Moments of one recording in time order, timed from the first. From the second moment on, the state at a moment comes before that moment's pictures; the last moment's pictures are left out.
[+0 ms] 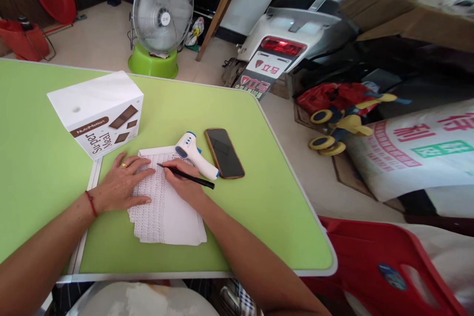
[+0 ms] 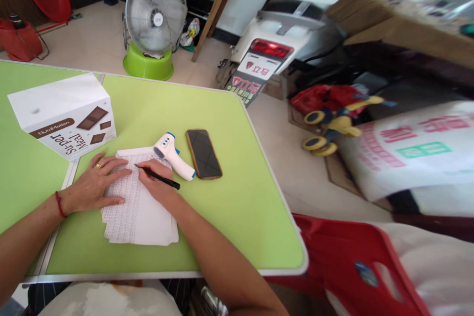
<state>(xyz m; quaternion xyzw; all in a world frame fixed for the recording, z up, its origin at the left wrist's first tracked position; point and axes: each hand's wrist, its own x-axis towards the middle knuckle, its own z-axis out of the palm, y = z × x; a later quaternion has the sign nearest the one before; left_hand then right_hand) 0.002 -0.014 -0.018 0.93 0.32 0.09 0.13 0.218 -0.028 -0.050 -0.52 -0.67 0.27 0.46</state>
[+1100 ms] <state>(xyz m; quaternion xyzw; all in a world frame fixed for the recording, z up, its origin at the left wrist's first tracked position) 0.002 -0.014 -0.017 0.94 0.32 0.08 0.13 0.216 -0.029 -0.050 -0.46 -0.71 0.27 0.46</state>
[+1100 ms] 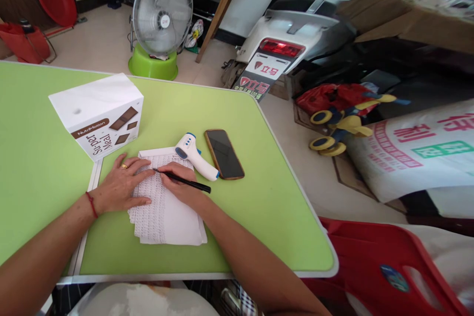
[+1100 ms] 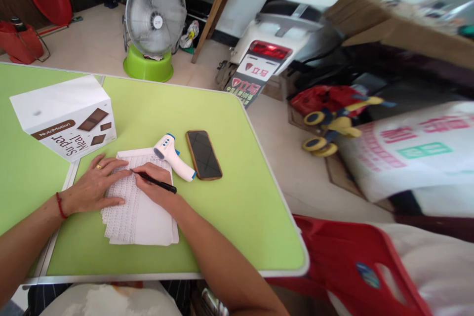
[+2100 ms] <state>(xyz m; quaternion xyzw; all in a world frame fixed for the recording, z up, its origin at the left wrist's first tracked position) 0.002 -0.013 -0.017 0.93 0.32 0.09 0.13 0.218 -0.028 -0.049 -0.50 -0.69 0.29 0.43</state>
